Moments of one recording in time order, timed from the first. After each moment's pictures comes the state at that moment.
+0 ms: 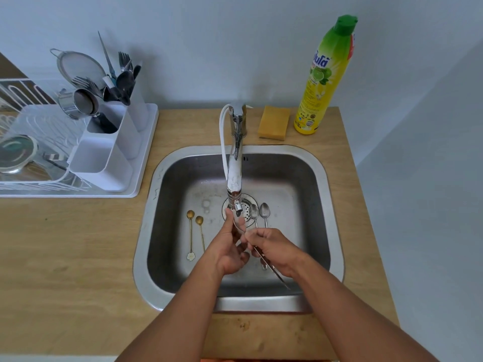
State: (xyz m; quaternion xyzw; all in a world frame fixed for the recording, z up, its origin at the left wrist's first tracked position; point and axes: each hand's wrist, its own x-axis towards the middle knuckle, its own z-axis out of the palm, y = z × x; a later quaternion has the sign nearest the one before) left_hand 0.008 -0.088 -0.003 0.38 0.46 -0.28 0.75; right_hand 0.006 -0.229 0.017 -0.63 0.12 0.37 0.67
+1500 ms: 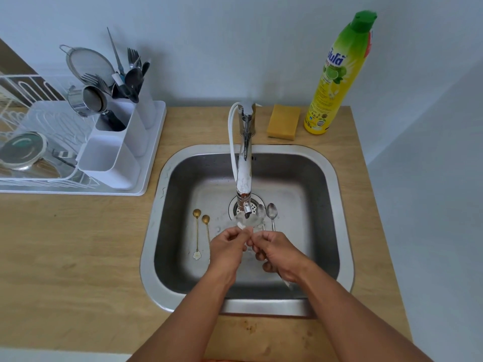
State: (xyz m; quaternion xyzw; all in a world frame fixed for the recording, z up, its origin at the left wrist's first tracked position) left_hand -0.016 -0.086 0.006 0.63 0.38 -0.14 0.66; right_hand 0.005 -0.224 0.005 -0.62 0.16 0.39 0.65
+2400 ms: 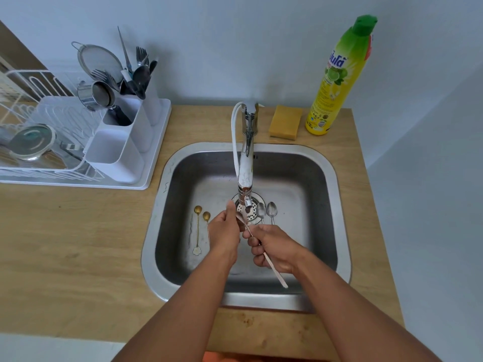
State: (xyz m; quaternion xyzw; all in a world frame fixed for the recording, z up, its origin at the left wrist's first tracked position) left_hand 0.009 -0.090 0.022 0.63 0.43 -0.07 0.64; right_hand 0.014 -0.216 0.021 -0.53 0.20 0.44 0.69
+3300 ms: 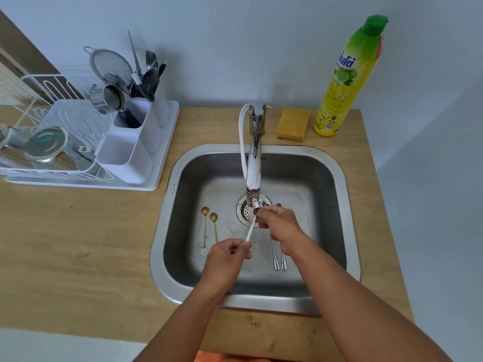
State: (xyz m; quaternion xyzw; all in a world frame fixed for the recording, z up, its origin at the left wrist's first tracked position) left_hand -0.052 -0.062 0.032 0.77 0.27 -0.17 0.55; right_hand 0.046 -0.200 0.028 -0.66 0.24 0.26 0.66
